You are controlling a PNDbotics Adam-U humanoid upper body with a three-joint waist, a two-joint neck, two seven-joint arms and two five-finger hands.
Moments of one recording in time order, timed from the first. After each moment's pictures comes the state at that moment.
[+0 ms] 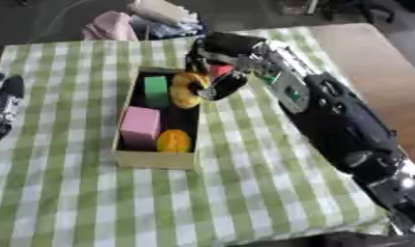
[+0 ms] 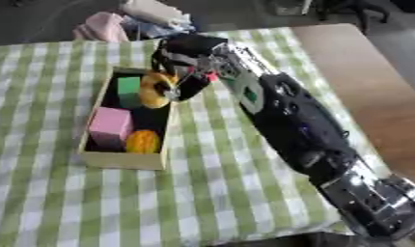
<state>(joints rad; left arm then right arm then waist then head) -0.19 0.33 0.00 -1.97 -0.25 0.25 0.07 -0.94 -0.22 0.41 -1.14 0.87 -0.37 0.50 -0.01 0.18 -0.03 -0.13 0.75</state>
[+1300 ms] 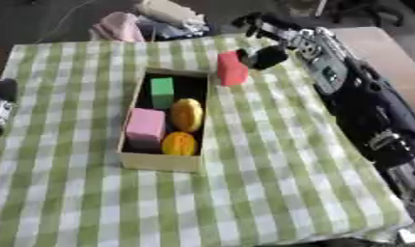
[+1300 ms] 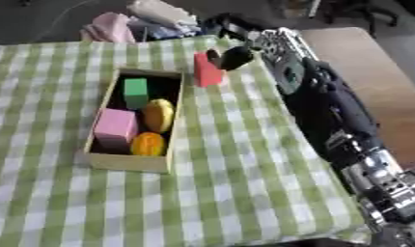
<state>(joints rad) -0.20 0.33 0.01 -1.97 -0.25 0.26 0.08 -1.01 -0.39 0.13 -0.86 0.74 -0.09 0.29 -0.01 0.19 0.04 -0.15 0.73</state>
